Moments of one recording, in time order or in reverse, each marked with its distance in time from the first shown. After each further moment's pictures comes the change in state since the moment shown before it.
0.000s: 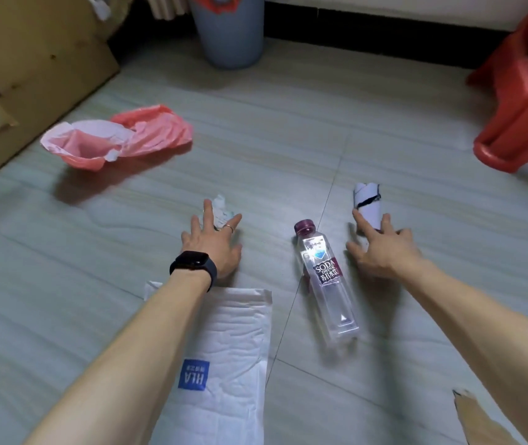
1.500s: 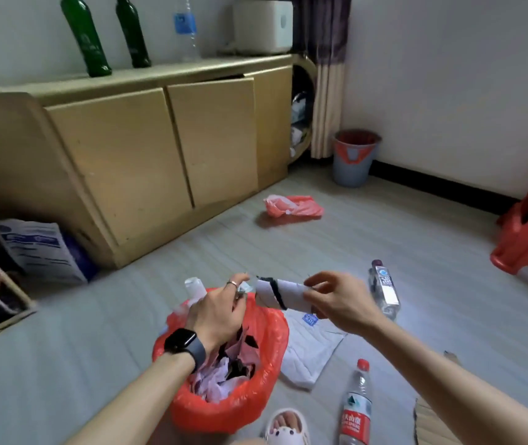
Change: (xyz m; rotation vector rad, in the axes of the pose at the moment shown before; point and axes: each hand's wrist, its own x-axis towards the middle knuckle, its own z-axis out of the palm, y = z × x) left_hand -0.602 -0.157 -0.112 -0.395 0.556 -0.120; right_hand -0.589 -0.186 -0.116 0.688 0.036 -0.637
